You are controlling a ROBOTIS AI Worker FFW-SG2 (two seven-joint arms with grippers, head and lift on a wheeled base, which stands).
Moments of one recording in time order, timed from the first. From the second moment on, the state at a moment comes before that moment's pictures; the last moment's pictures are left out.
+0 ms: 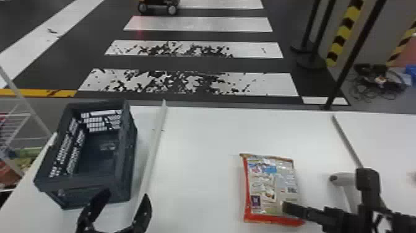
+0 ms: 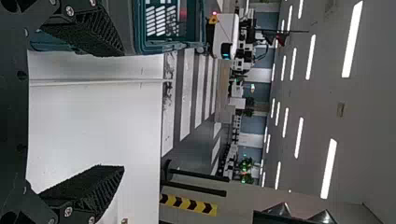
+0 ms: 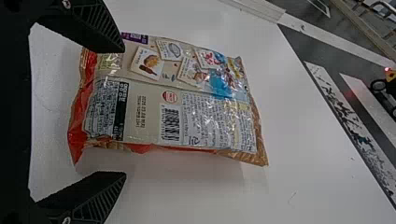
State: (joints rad) left arm 0.75 0.30 -0.06 -1.95 0.27 -0.26 -0.02; right arm 0.21 -0.16 -0.24 -1.87 -0.41 1.18 0.50
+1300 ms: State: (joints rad) left arm 0.75 0.30 -0.06 -1.94 0.27 -0.26 -0.02; right arm 0.21 -0.16 -0.25 -1.89 -0.38 1.19 0.48
